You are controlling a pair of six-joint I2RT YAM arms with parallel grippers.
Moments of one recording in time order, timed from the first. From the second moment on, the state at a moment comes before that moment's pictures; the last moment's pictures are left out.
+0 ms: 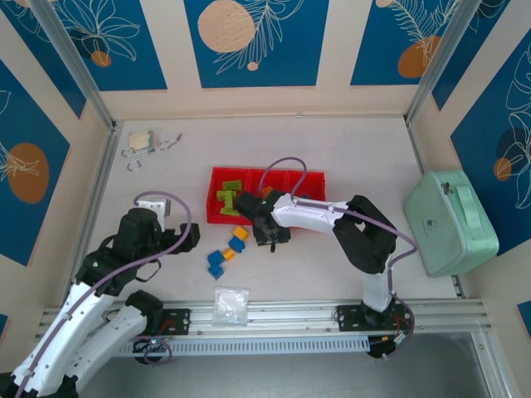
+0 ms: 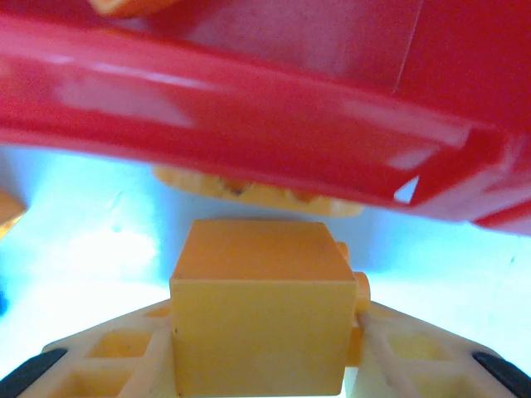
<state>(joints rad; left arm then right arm) -0.47 0.59 0.76 -0.90 -0.07 -0.44 0.95 1.89 1.33 -0.93 0.16 0.81</state>
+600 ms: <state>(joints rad) -0.47 0.51 0.77 -1.00 -0.14 -0.48 0.83 1.84 1.64 -0.93 0.15 0.61</state>
